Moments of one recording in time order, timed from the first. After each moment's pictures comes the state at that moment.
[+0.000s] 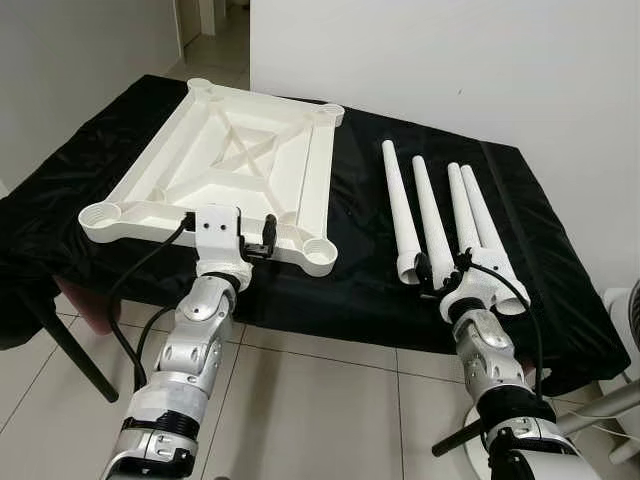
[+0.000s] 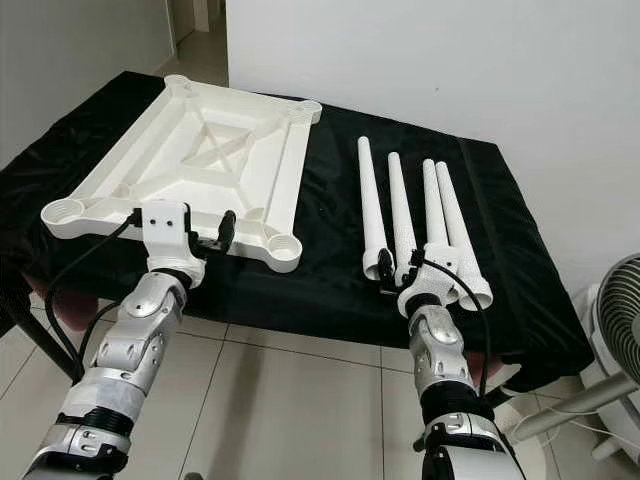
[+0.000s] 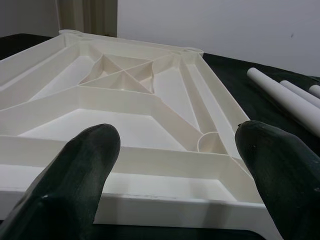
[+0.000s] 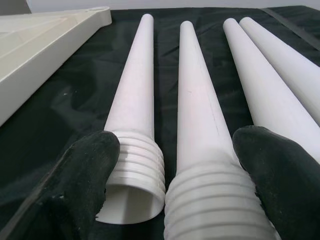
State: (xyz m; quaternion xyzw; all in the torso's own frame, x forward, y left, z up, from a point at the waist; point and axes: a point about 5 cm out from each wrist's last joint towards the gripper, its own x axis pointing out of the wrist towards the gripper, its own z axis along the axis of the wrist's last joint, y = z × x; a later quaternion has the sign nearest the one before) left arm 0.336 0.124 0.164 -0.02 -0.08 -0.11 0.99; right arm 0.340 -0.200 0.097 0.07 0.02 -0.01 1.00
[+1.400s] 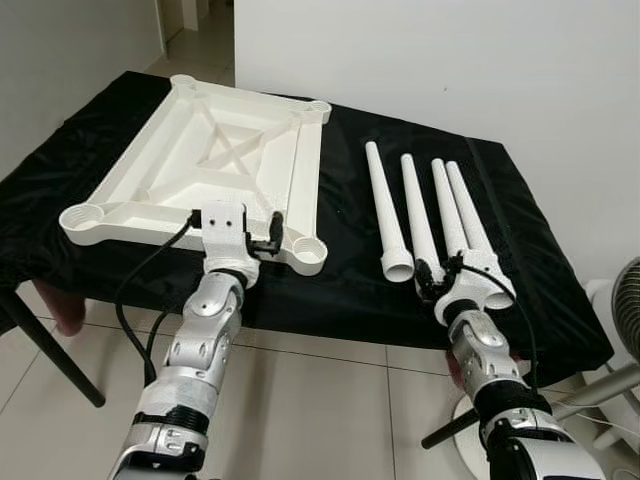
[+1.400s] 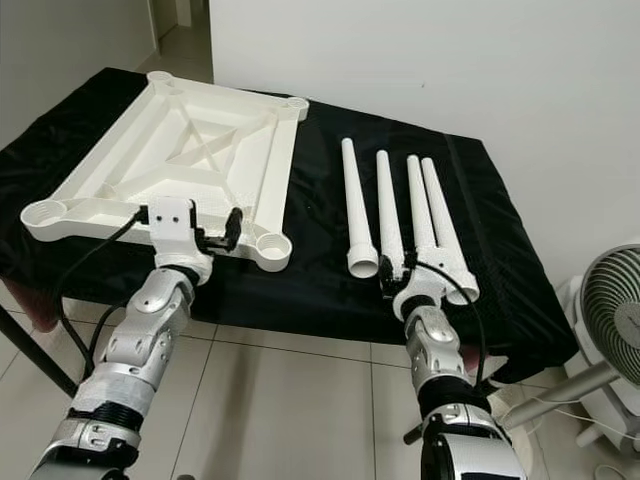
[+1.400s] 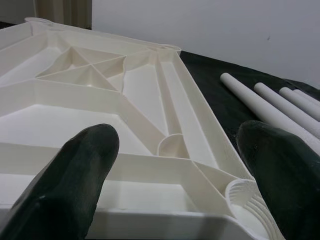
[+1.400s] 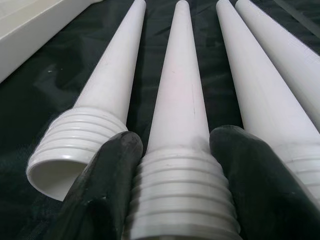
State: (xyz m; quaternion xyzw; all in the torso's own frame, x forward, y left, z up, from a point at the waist) left arm 0.339 0.111 0.166 -0.05 -0.08 -0.11 0.99; right arm 0.346 -0.194 0.089 0.06 0.06 0.02 1.00
